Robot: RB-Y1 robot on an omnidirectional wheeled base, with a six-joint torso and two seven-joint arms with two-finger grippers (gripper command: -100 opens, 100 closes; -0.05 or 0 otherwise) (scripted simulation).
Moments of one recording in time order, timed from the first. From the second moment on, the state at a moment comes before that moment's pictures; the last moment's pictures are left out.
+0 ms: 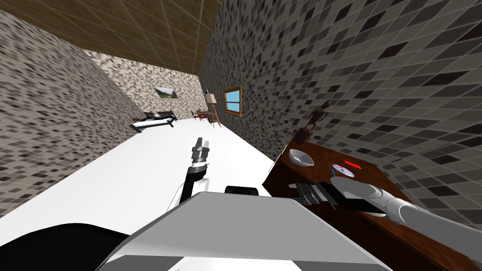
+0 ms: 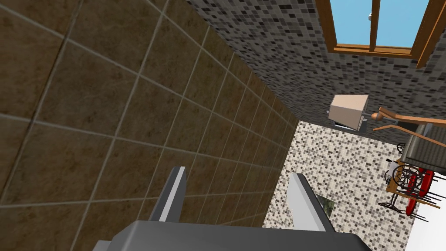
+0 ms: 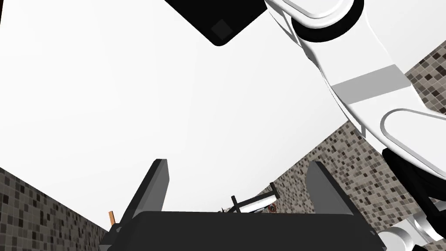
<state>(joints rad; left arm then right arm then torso) 0.54 -0.02 0.02 -2.23 -0.10 -0.47 0.09 0.16 -1.49 0.67 -1.48 0.71 -0.97 -0.01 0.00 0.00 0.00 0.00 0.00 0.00</state>
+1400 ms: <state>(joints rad) 0.54 -0.02 0.02 -2.23 -0.10 -0.47 0.09 0.15 -1.81 0.73 -1.18 0.92 -1.08 -0.12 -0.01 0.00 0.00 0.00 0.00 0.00</state>
